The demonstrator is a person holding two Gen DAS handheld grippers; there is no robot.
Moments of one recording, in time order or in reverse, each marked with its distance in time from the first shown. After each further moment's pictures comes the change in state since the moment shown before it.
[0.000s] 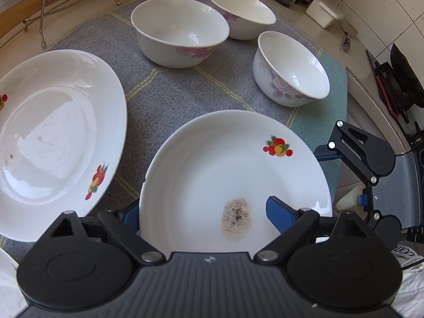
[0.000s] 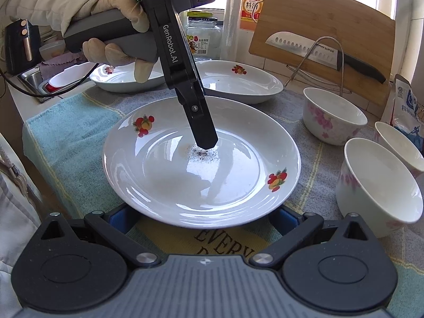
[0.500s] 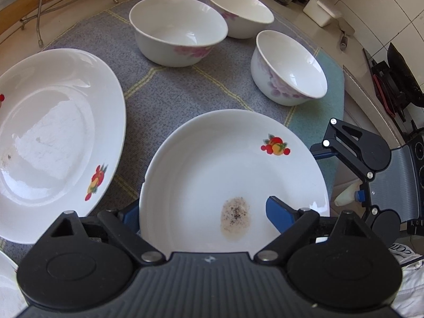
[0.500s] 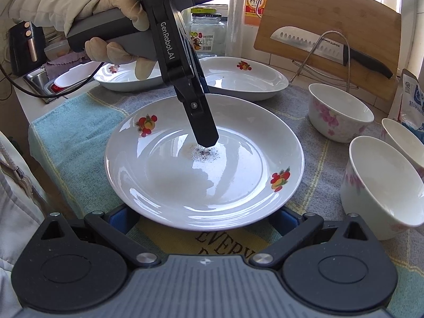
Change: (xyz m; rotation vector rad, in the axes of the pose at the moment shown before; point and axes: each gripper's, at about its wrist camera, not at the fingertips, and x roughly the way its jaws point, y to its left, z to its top) left arm -0.001 0.002 0.001 0.000 0.011 -0.019; right arm 0.002 -0.005 0.004 0.008 0.026 0.045
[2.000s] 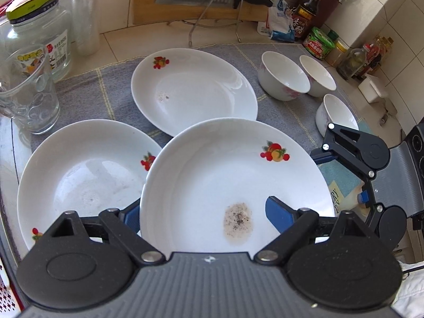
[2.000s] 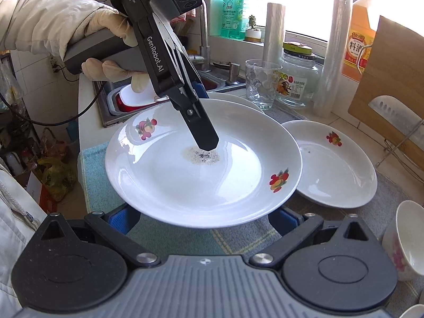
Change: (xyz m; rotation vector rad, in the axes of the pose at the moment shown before) left arm -0.114 0.057 -0.110 -0.346 -0.236 0.170; right arm 0.044 0.028 0.110 -0.248 -0.043 0.323
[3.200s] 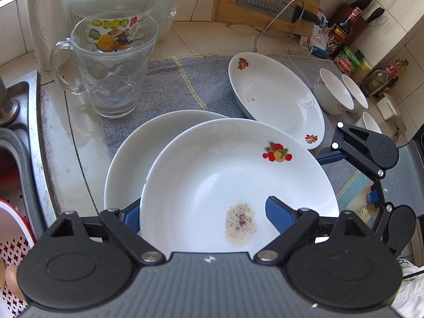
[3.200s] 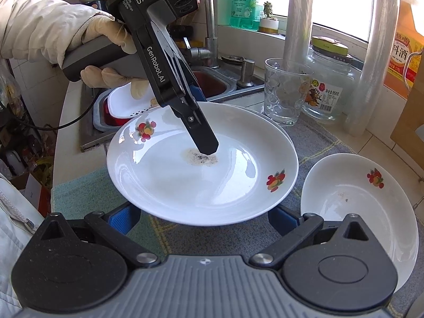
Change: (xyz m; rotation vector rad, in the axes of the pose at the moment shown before) left arm -0.006 0.114 -0.009 -0.070 -0.005 -0.014; right arm 0.088 -0.006 0.061 -0.002 0.063 0.028
